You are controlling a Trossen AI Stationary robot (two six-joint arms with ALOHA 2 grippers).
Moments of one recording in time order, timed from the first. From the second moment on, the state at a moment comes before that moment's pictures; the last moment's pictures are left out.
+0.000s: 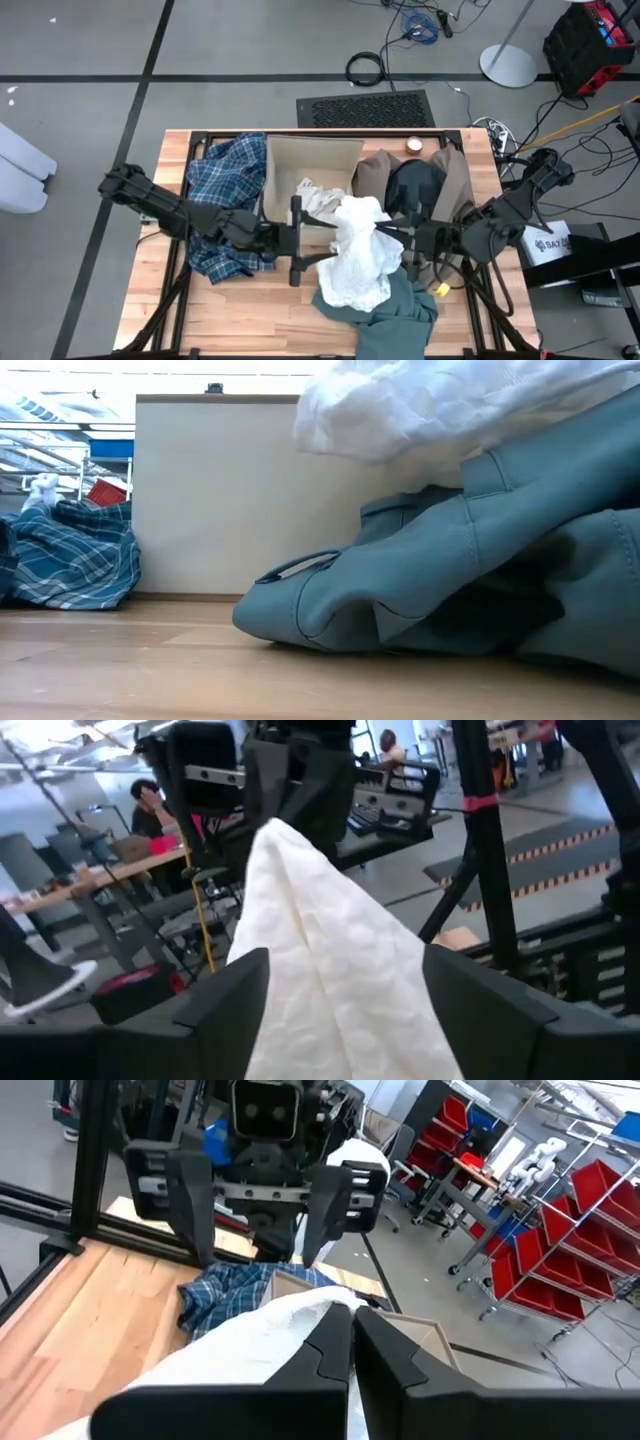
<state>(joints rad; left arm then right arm) -0.38 1.45 1.22 0.27 -0.35 0.33 0.66 1.23 1.37 -0.40 0.88 -0.21</state>
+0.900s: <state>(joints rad) -0.22 1.71 1.30 0.46 -0.04 0.04 0.62 1.25 1.37 -0.43 0.76 -0.18</state>
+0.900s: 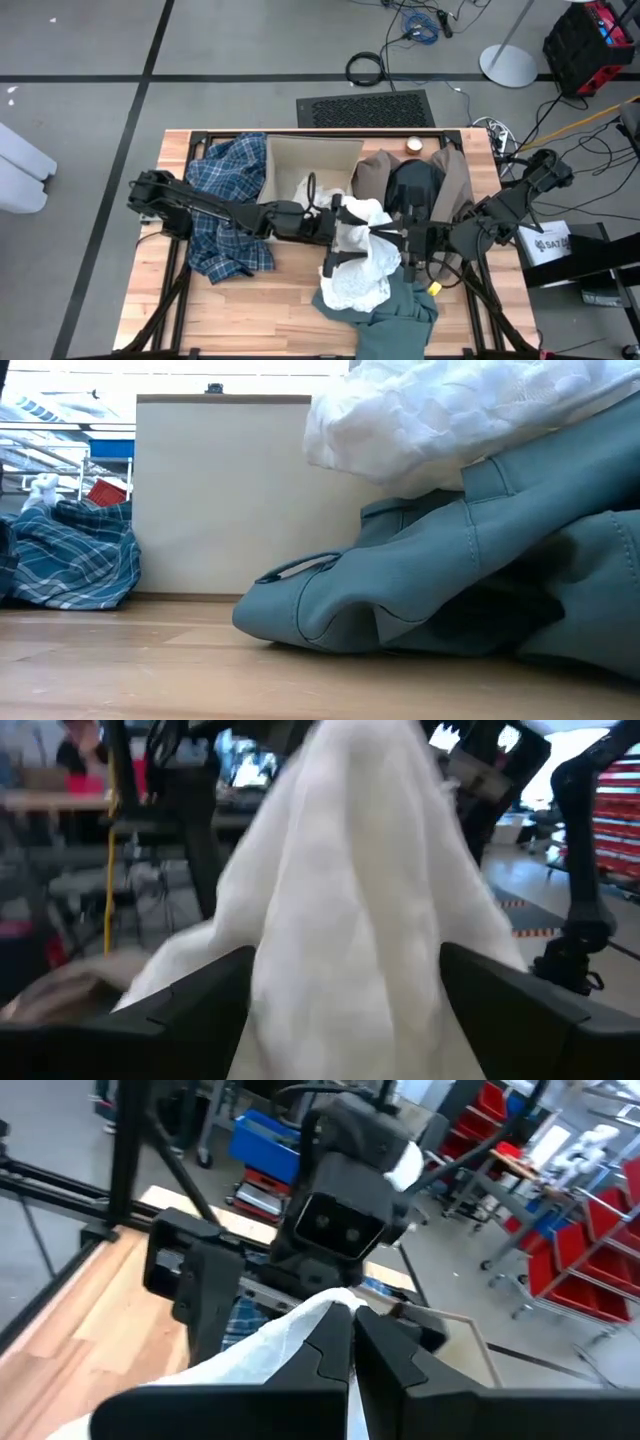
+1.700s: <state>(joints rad) -0.27 1.69 1.34 0.45 -0.27 0.33 0.73 1.20 1.42 -0.66 0.91 -0.03</state>
